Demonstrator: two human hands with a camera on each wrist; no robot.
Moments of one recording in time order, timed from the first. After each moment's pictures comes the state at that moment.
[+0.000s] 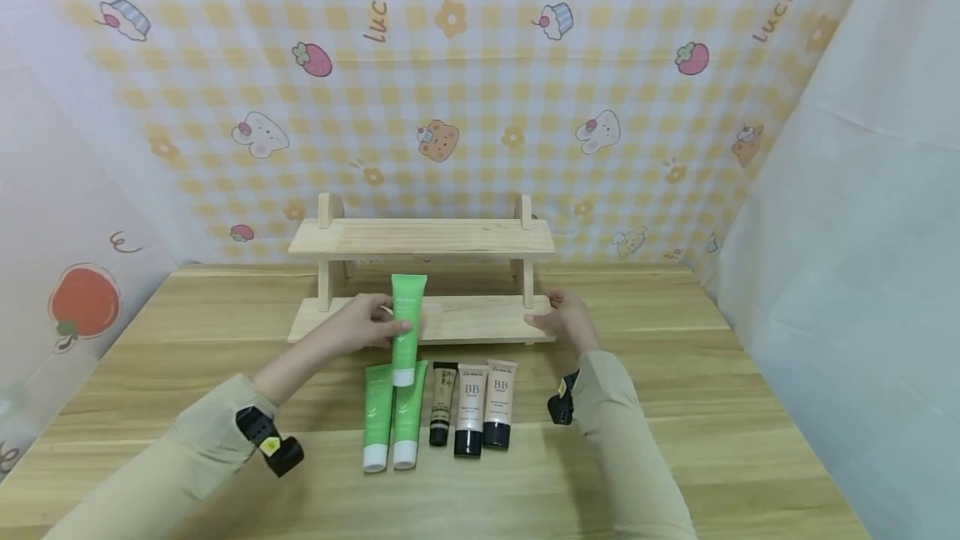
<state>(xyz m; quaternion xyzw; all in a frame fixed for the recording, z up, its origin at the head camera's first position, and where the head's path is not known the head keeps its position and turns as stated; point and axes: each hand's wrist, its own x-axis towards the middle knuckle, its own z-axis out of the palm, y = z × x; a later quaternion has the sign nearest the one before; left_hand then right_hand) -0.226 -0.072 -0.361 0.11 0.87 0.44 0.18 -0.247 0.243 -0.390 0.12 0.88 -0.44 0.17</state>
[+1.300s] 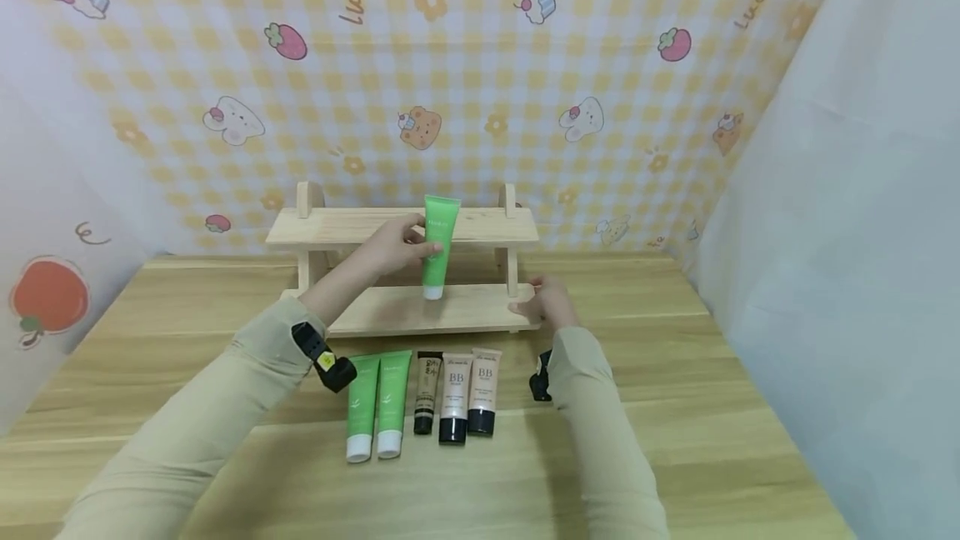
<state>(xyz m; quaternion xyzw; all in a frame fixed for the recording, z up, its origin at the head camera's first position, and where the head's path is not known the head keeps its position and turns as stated) -0.279 -0.006 -0.305 0.12 0.87 0.45 0.14 -0.254 0.240 -0.385 0.14 0.90 -0.37 0.18</state>
